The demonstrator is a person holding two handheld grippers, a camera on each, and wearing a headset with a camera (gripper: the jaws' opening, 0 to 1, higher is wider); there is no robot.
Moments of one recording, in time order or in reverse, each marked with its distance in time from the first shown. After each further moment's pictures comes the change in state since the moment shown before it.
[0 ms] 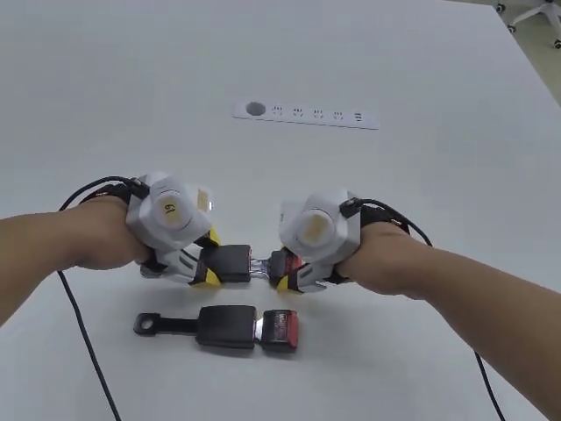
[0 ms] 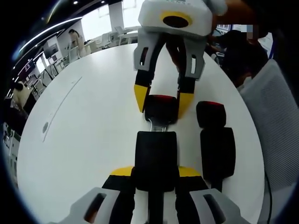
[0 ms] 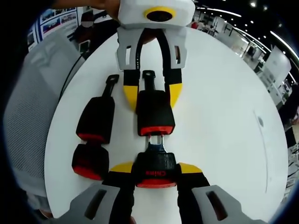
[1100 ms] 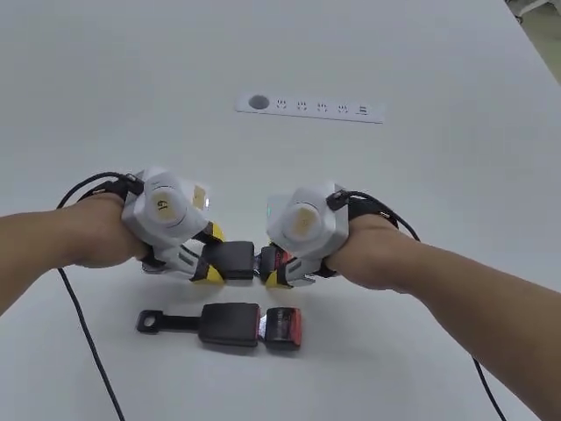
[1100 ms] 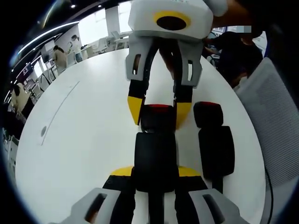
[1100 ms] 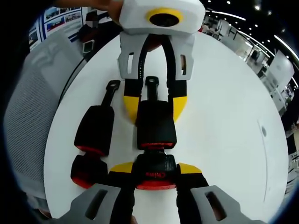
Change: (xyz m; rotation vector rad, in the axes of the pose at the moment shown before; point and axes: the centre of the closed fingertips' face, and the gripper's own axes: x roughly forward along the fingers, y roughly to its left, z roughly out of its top) left arm 0.000 -0.001 0.001 0.025 -0.042 -0.026; right arm 0.009 0.001 0.018 -0.035 -0.010 0.020
